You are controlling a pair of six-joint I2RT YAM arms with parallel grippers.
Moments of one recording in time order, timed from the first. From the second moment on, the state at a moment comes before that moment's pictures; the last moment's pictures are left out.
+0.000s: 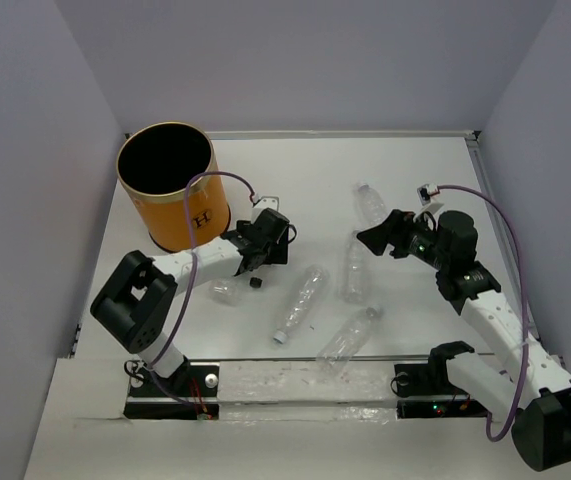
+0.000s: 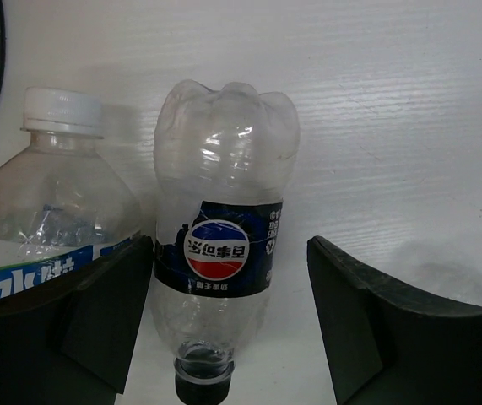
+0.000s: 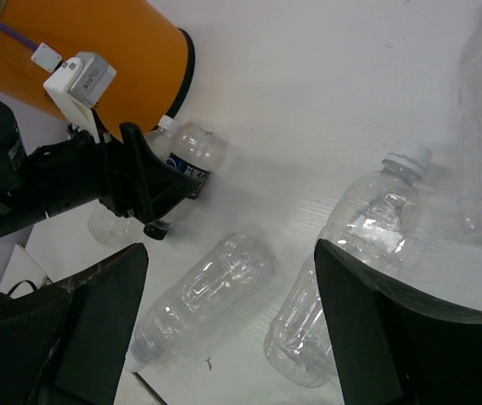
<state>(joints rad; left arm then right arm) -0.73 1.57 0.91 -0.26 -0.38 -0.52 0.24 0.88 0.62 -0.03 -0.44 0.52</state>
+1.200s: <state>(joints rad) -0.58 1.09 1.15 -0.15 -0.46 -0.48 0.81 1.16 0.61 -0.08 -0.04 0.82</state>
